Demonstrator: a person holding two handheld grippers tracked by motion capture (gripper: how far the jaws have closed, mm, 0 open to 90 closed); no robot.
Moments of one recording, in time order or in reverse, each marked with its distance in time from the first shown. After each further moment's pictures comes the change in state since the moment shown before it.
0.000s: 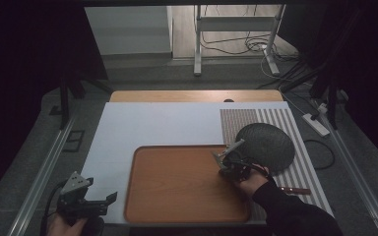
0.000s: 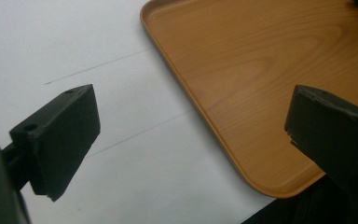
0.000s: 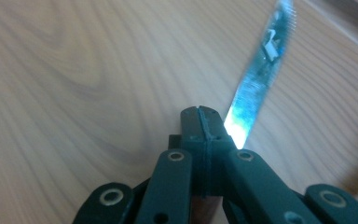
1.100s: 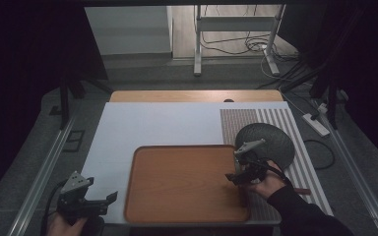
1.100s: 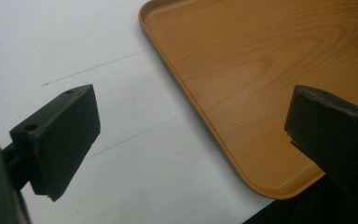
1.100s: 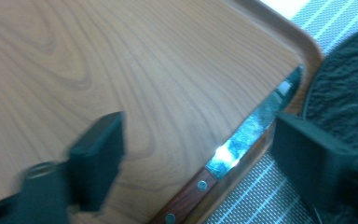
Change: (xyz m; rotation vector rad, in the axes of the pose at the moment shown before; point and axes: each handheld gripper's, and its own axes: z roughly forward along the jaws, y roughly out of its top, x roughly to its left) left arm 0.001 0.001 0.001 -0.002 -0.008 -0.004; right arm -0.007 -0.019 -0.038 -0.102 -0.078 0.048
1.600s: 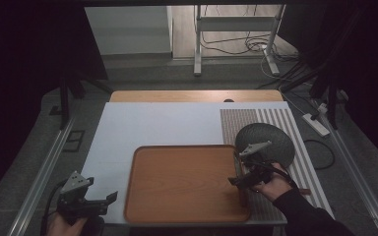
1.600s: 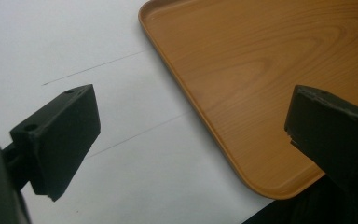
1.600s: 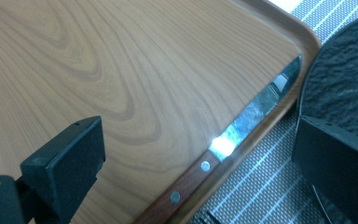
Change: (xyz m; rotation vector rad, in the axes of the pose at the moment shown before) left arm 0.000 0.000 0.000 0.001 -0.001 -0.001; right arm -0.003 -0.011 -0.012 -0.019 0.040 0.016
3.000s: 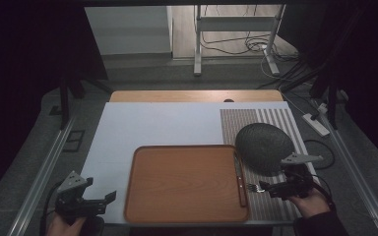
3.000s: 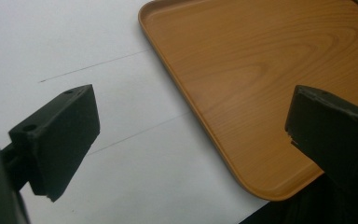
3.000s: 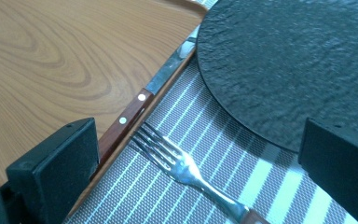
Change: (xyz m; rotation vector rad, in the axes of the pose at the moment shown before) left arm 0.005 -0.002 -0.002 -0.014 -0.026 -0.036; right arm -0.023 -0.066 -0.069 -0.157 -0.121 0.181
